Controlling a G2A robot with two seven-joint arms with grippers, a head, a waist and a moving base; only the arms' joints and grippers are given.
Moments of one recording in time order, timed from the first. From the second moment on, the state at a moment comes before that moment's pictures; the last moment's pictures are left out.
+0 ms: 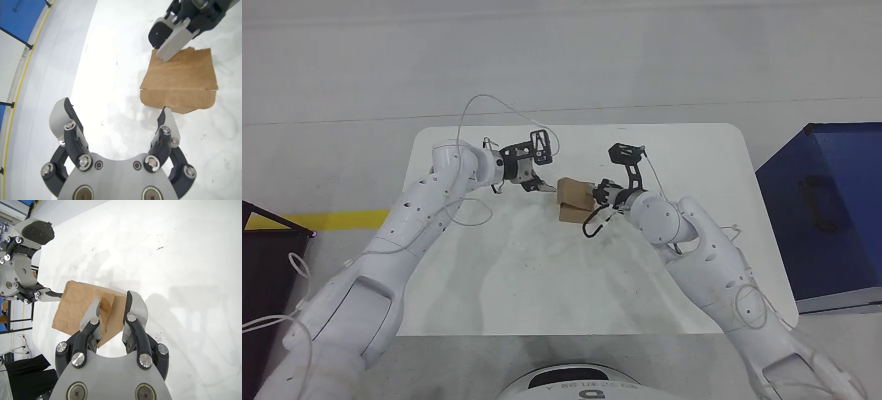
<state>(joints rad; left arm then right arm) 0.68 -1.25 -0.81 -0.91 1.68 -0.86 0.16 -1.17 -1.21 1.03 -1.57 -0.59 0.30 0.67</state>
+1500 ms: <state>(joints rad) 0.71 -1.25 -0.82 -0.96 1.59 -0.84 0.16 -1.19 -1.21 1.08 -1.56 -0.45 0.19 0.71</state>
